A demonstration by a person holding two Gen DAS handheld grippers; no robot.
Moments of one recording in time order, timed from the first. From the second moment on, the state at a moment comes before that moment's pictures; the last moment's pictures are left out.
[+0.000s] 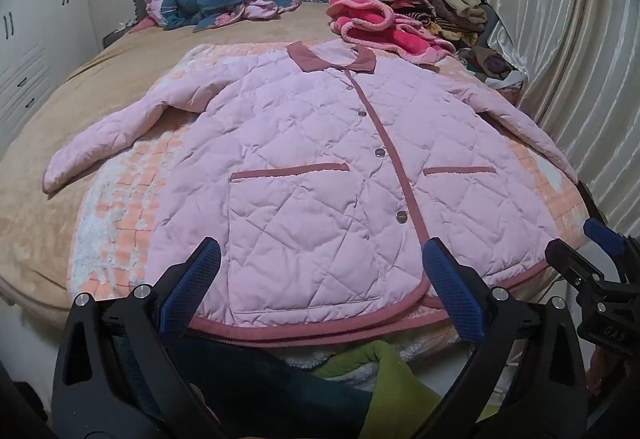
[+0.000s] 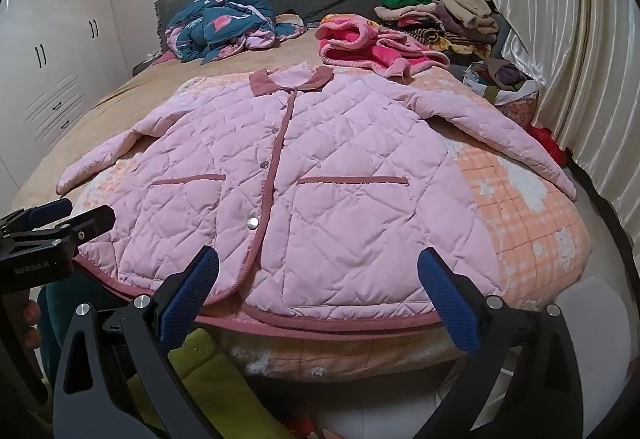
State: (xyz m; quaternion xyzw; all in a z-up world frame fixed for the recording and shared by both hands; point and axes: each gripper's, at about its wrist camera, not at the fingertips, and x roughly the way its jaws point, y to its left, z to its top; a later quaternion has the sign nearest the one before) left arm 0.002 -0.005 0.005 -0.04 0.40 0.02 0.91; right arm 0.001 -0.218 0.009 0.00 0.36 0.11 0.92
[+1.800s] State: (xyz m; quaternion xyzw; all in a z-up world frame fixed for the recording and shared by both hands) left arm 0.023 0.006 0.011 -0.03 0.40 0.02 0.92; right arm 0.021 -0.209 0.004 -0.01 0.37 0.12 0.92
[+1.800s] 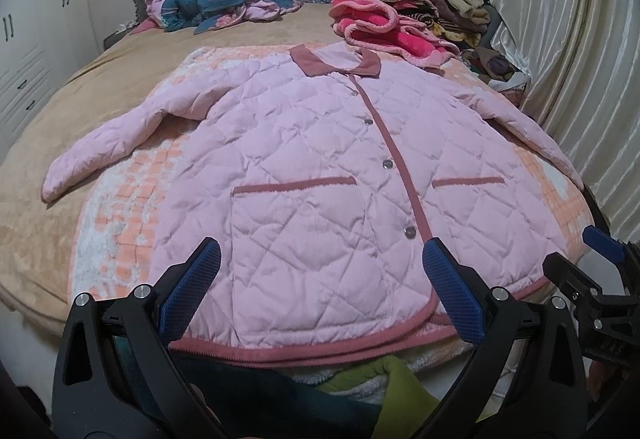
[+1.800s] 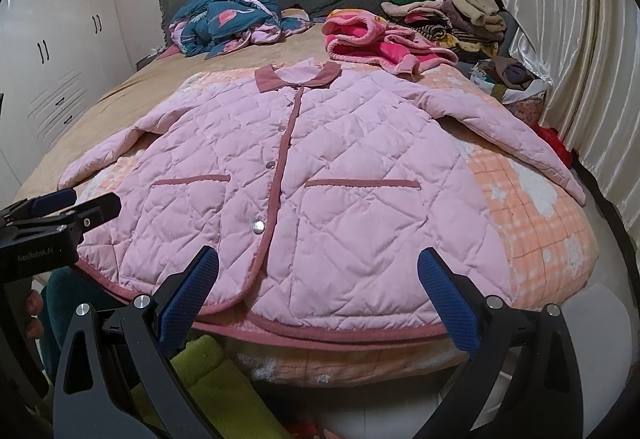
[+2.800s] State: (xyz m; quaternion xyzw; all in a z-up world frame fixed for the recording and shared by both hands) left arm 0.162 0.010 0.035 -0.04 0.41 0.00 0.91; right arm 0.161 -0.221 0.038 0.03 0.37 0.09 0.93
